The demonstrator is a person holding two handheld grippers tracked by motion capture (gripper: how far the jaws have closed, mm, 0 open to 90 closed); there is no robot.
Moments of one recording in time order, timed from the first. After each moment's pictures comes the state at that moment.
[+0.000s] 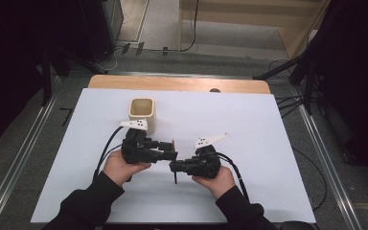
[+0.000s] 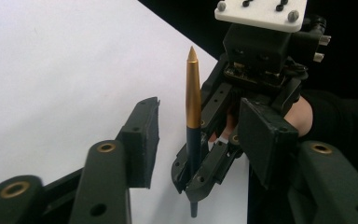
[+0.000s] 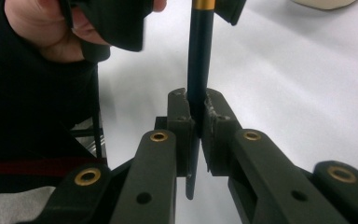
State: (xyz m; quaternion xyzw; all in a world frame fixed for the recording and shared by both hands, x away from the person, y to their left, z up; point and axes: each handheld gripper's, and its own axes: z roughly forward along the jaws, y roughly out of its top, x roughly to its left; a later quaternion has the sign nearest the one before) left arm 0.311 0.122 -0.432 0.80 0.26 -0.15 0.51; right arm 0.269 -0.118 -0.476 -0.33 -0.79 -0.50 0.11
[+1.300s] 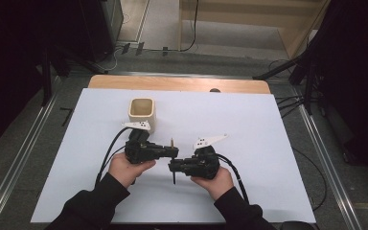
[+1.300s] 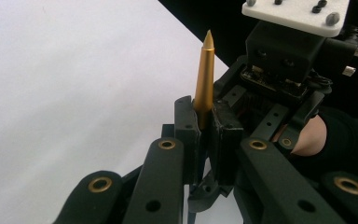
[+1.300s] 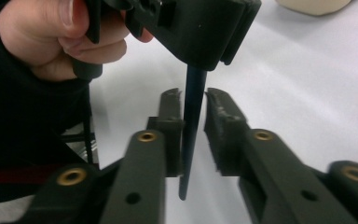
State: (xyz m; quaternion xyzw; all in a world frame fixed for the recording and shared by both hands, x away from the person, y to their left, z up) left arm 0.312 0.117 -0.440 0.79 0.30 -0.17 0.50; right arm 0.266 -0.115 -0.476 -0.33 -0.79 -0.50 0.09
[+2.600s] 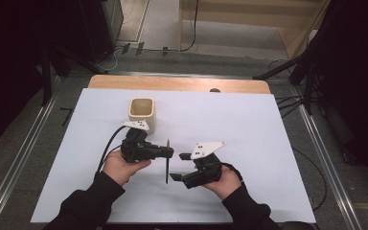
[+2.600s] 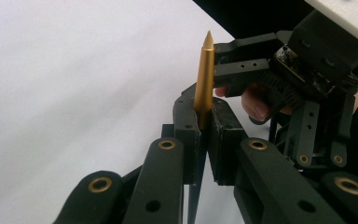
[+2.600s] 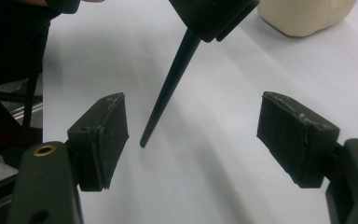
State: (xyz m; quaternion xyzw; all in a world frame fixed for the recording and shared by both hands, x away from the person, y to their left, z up) left arm 0.314 0.124 -0.437 0.82 0.29 -0.14 0.47; right arm 0.255 -0.117 -0.474 -0.26 -0.85 -0.46 -0.04
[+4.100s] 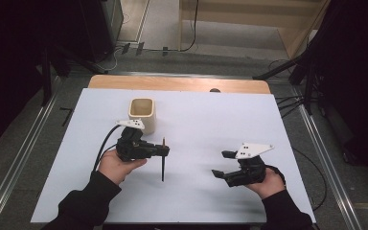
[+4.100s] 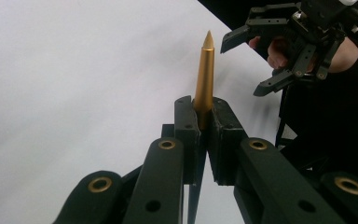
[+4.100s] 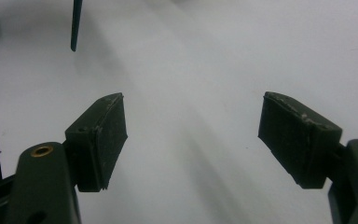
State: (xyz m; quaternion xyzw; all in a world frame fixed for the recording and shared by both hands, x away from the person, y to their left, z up) left arm 0.316 0.135 -0.433 0.82 0.30 -0.13 0.47; right arm 0.237 -0.226 -0.471 -0.32 -0.84 -0.43 -0.09
